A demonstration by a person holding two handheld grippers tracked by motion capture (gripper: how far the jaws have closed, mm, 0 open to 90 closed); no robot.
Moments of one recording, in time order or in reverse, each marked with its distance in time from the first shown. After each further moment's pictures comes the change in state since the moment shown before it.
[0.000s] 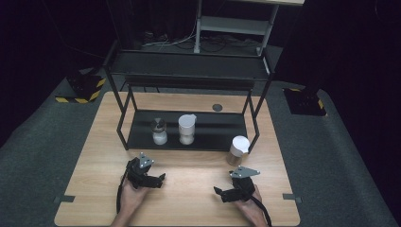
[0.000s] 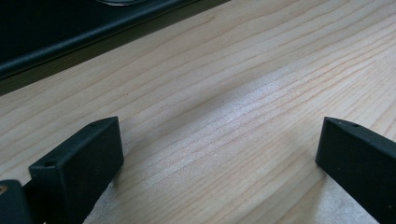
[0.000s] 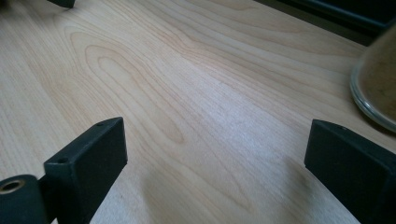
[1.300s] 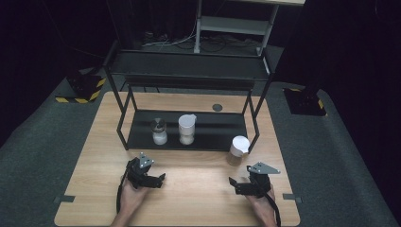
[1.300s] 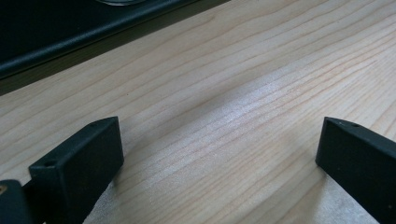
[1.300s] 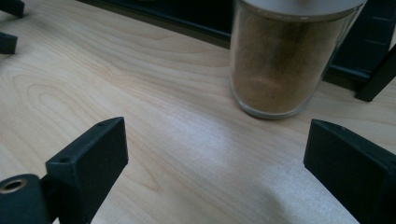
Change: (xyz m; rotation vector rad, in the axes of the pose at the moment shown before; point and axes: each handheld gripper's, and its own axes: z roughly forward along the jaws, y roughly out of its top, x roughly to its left) left arm 0.000 0.000 0.000 0.000 0.000 0.000; right arm -0.009 -0.011 -0.030 -0.082 -0.155 0.122
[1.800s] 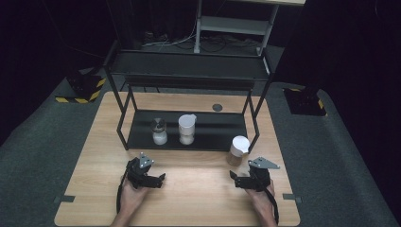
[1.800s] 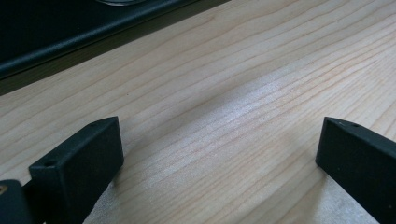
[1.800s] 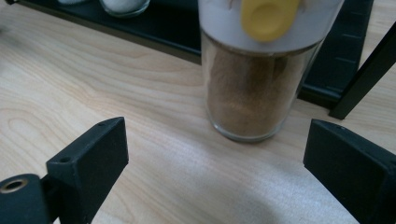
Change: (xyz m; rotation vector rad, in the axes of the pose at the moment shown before) left arm 0.000 0.000 0.000 0.000 0.000 0.000; right arm 0.001 0.008 0.006 -0.024 -0.055 0.019
